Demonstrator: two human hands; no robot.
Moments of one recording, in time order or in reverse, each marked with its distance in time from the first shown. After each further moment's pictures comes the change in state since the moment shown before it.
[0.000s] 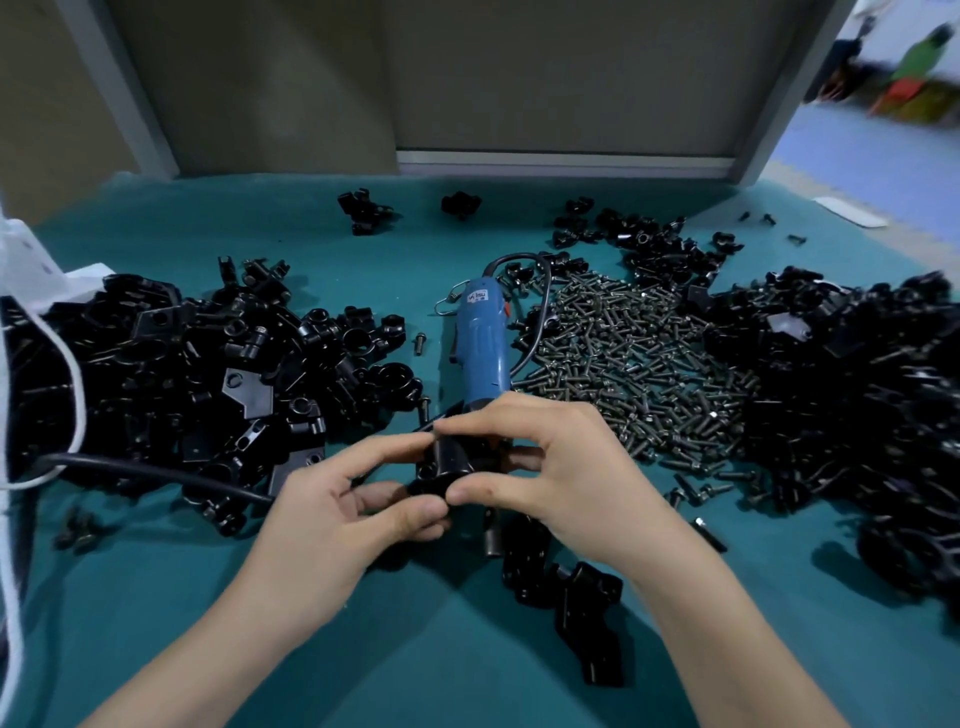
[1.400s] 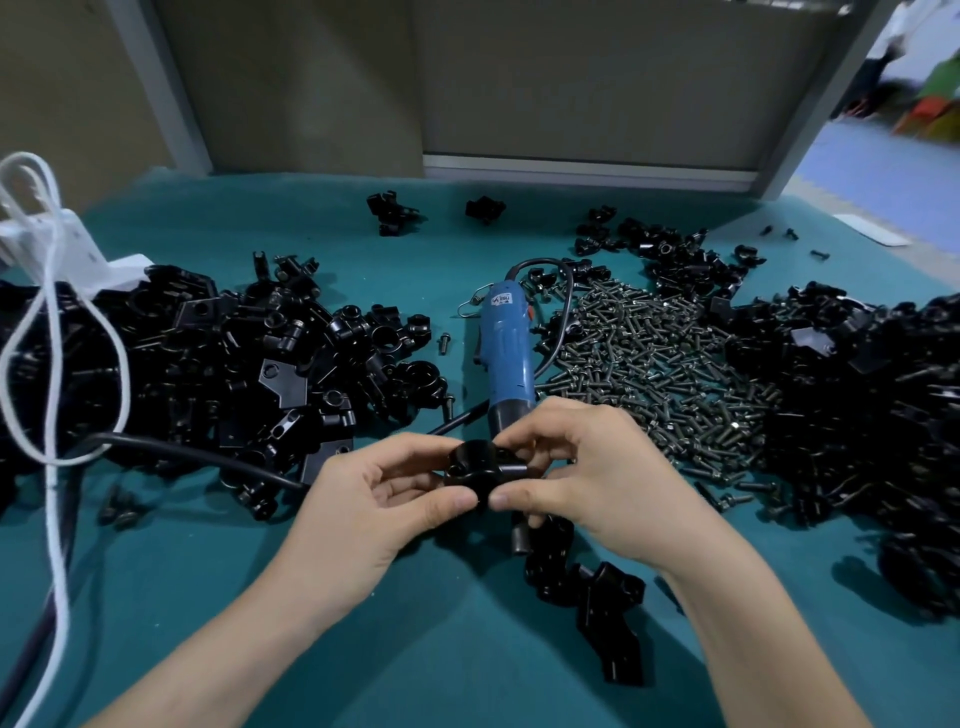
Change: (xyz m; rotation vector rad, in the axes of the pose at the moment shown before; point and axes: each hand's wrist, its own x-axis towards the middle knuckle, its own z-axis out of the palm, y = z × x) left_hand -0.001 0.007 0.000 0.127 -0.004 0.055; right_hand 0.000 0.002 -0.002 0.037 -0.044 0.151
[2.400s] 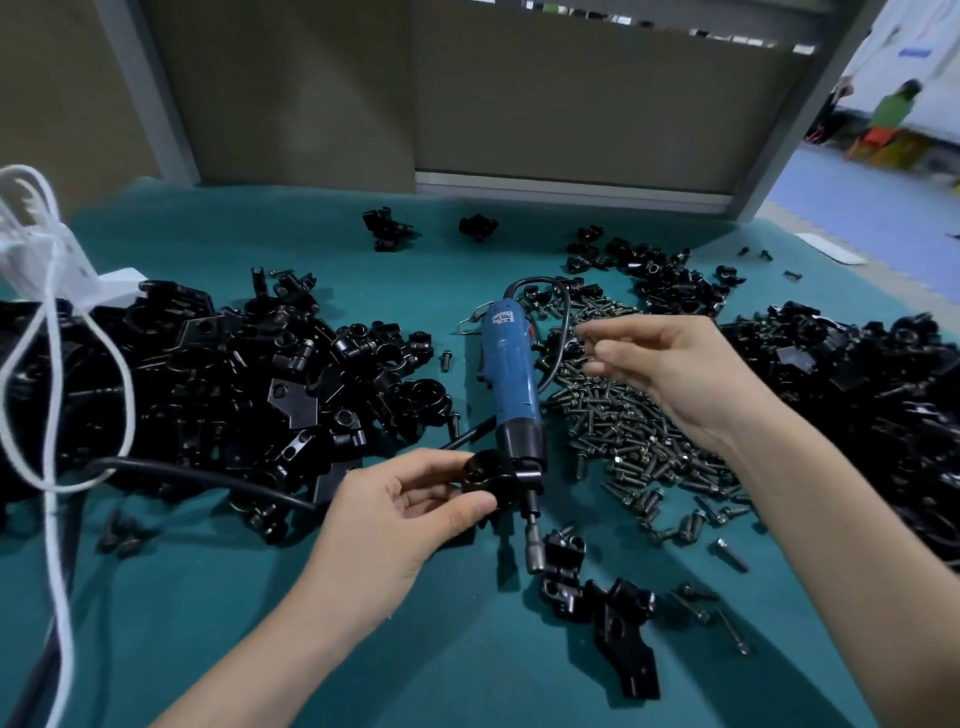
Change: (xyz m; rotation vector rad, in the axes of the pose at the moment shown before) left_hand 0.007 -0.007 -0.001 -0.020 0.018 0.009; right_hand 0.042 0.000 -0.070 0.383 0.333 0.176
